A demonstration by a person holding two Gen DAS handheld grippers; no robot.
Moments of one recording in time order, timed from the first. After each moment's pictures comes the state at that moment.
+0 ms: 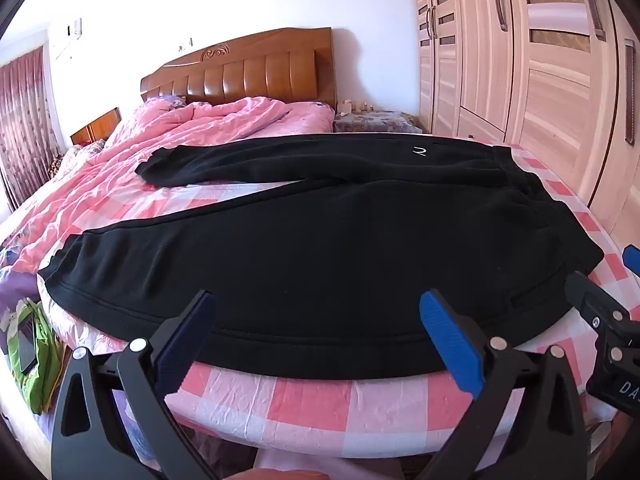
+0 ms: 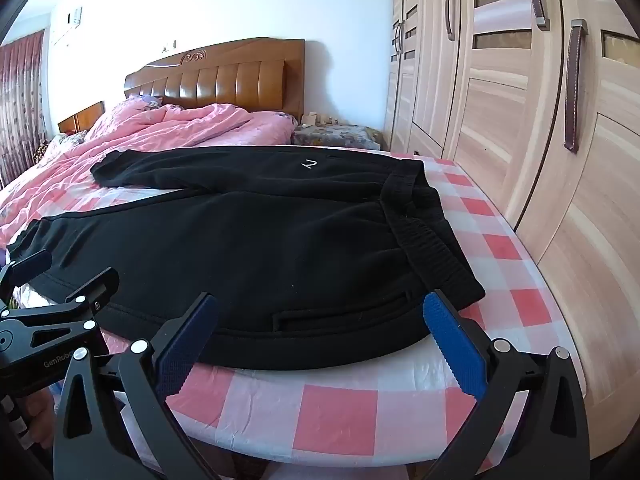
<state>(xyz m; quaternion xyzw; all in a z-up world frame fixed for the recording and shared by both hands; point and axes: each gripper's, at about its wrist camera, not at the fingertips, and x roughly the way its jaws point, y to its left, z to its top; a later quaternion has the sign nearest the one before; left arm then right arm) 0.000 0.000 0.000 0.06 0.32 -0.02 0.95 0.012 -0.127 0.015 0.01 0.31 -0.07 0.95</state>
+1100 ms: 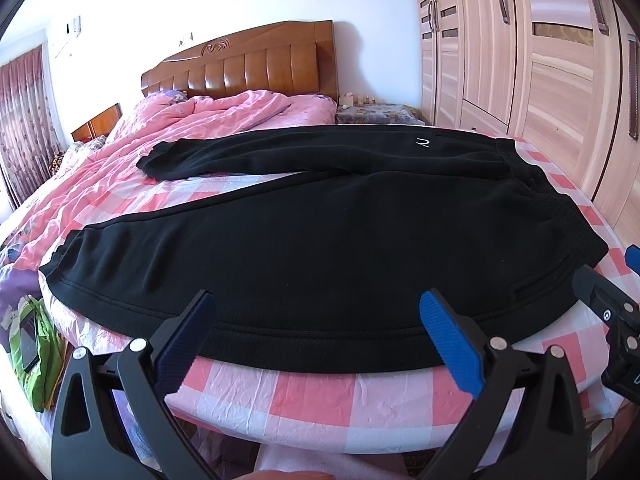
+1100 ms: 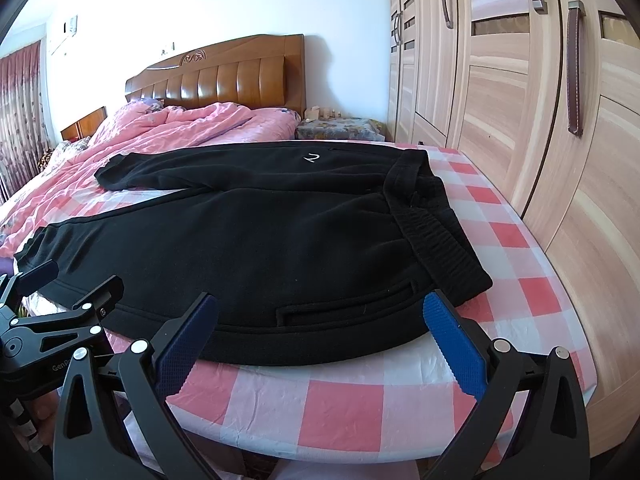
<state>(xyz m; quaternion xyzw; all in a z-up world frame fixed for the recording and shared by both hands) 0.000 0.005 -0.007 0.06 0.33 -0.02 0.94 0.012 -0.130 0.015 0.03 0.32 -0.06 0.95</state>
